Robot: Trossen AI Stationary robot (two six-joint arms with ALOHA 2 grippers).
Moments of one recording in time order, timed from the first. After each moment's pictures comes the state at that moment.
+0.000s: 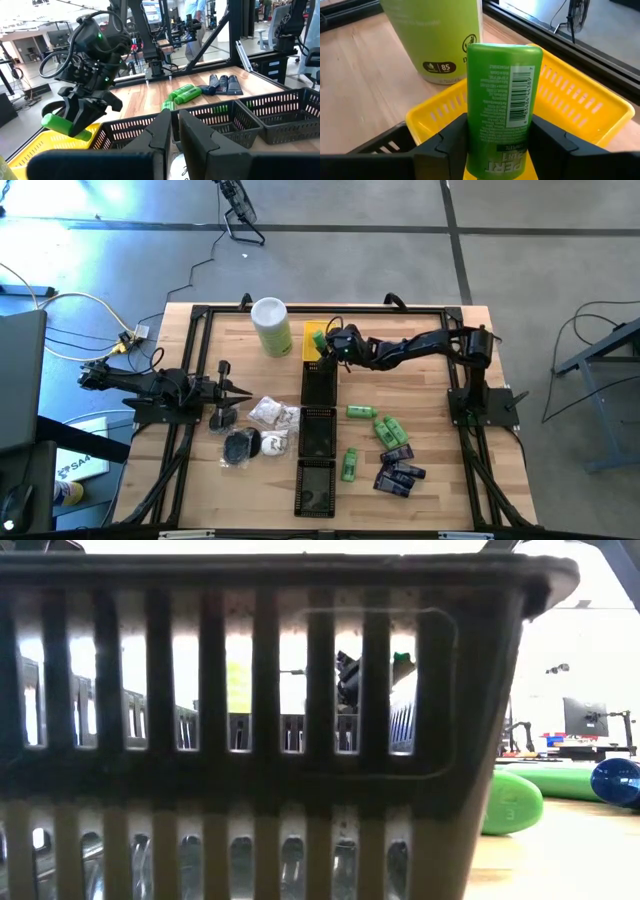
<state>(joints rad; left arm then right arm) -0.21 0.01 0.01 0.03 -0.17 0.18 -0.28 1.93 1.03 0.38 0.26 0.26</state>
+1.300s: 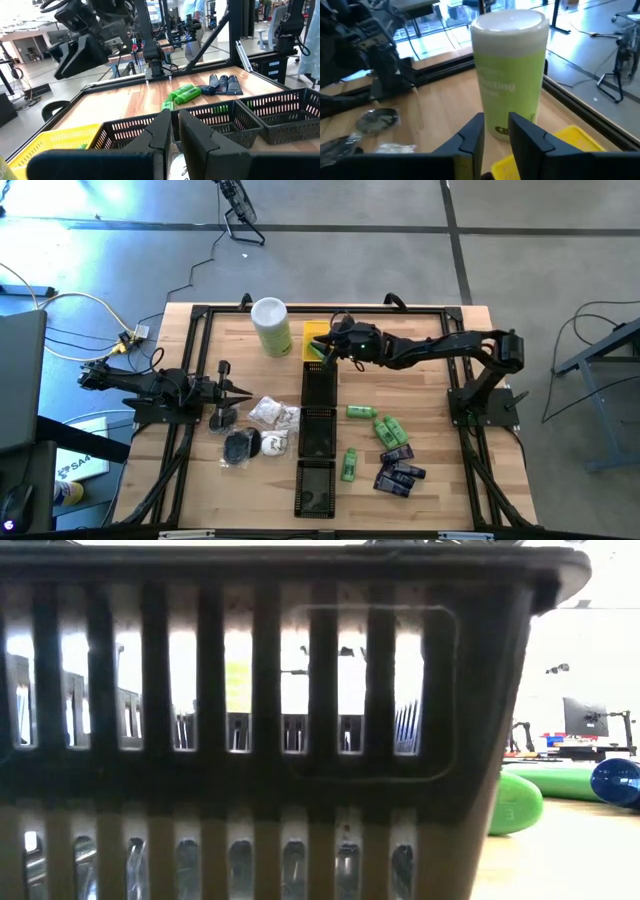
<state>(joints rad) -0.21 0.01 0.01 0.03 -0.17 0.17 -0.23 1.69 1.03 0.40 0.12 0.18</state>
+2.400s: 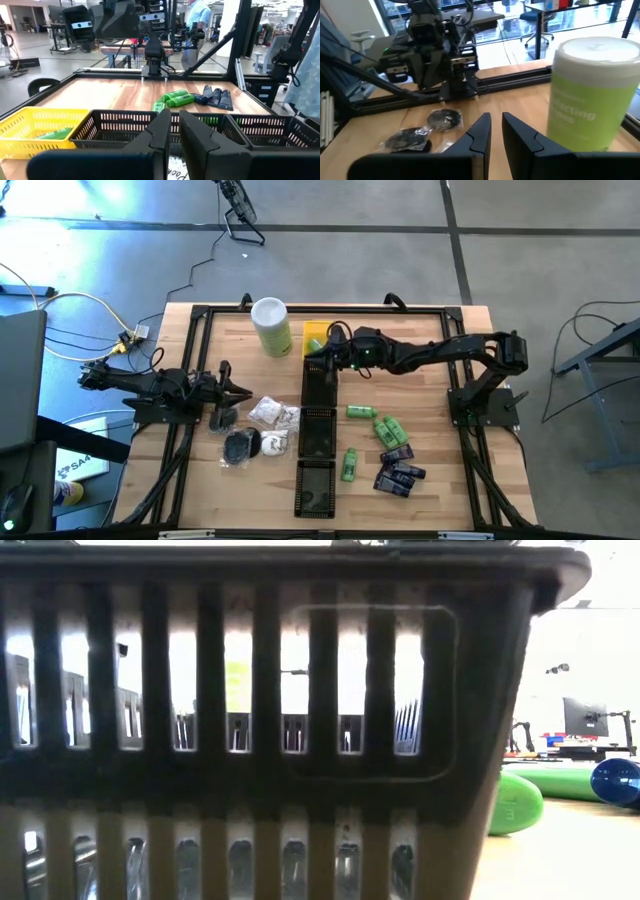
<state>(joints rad) -0.21 0.01 0.01 0.03 -0.19 -0.05 -0.17 1.67 1.03 0.48 -0.11 0.14</state>
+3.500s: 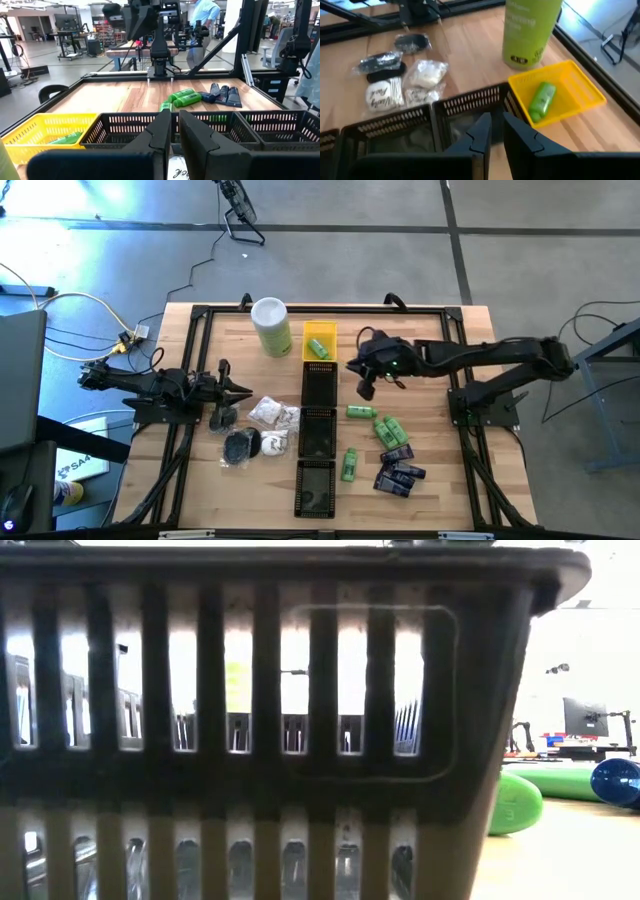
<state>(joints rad) -0.21 0.01 0.01 0.04 -0.21 0.02 -0.04 1.30 1.03 -0.33 0.20 0.22</state>
